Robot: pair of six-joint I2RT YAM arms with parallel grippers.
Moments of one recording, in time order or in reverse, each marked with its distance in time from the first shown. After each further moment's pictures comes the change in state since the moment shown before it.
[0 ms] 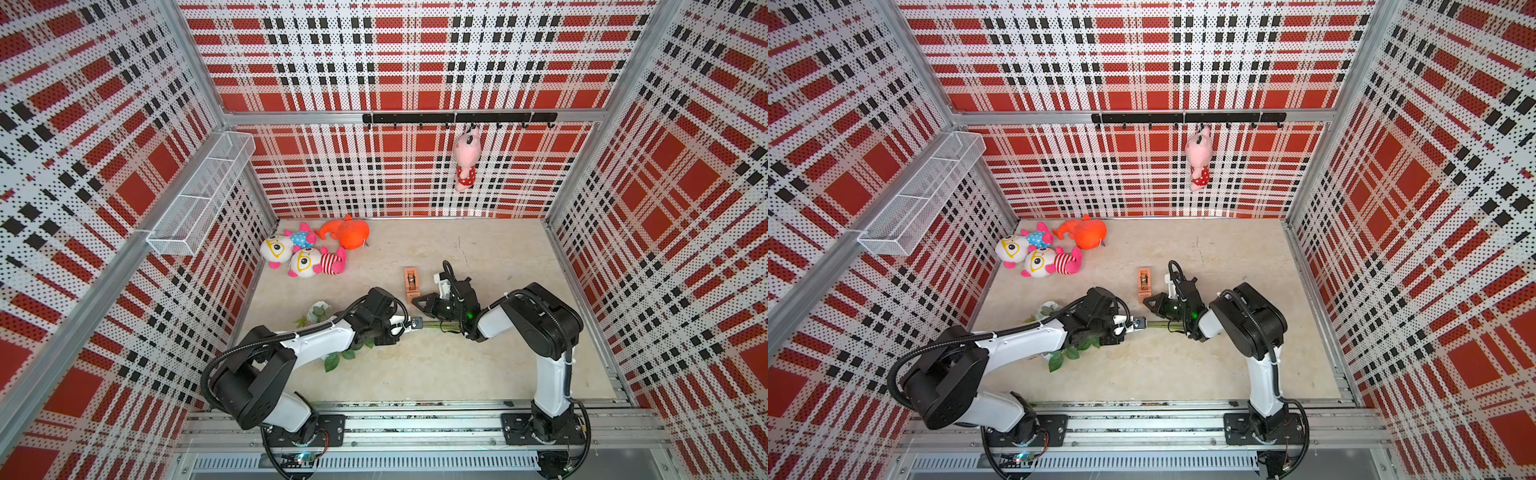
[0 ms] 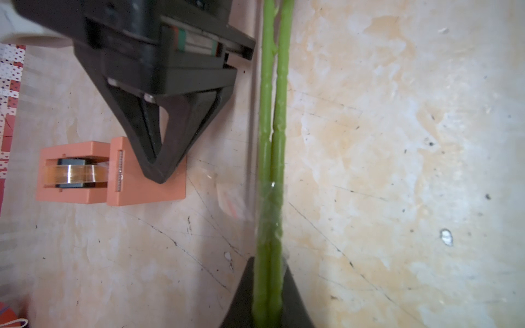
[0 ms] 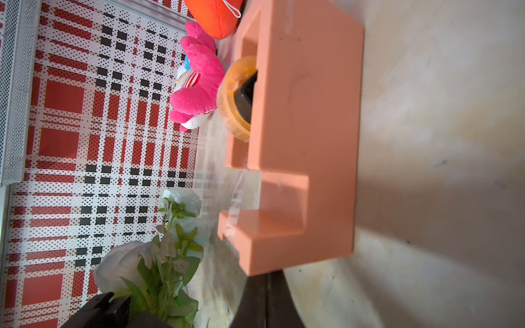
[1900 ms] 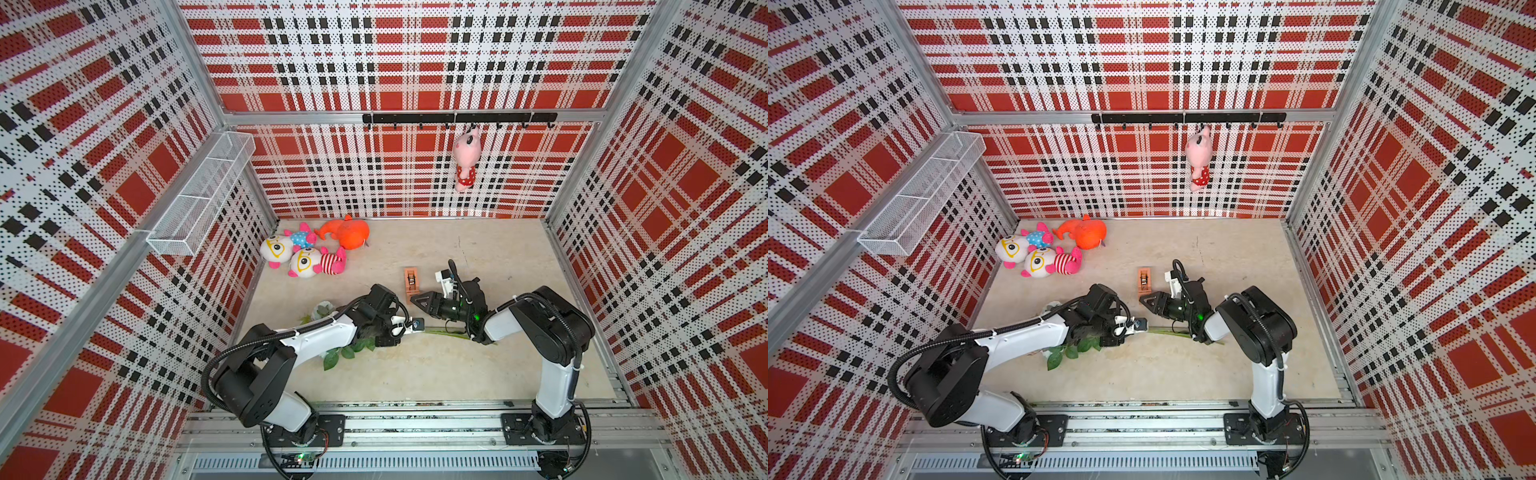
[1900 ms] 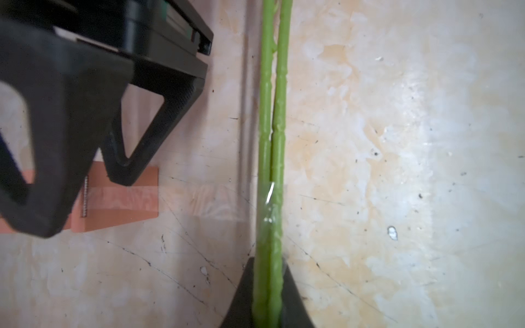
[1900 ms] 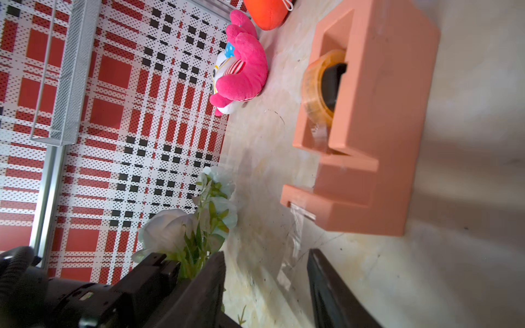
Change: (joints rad) left arm 0.003 0.016 0.063 -0.131 0.106 0.021; right arm -0.026 -0.076 -0.060 0.057 -0.095 -0.042
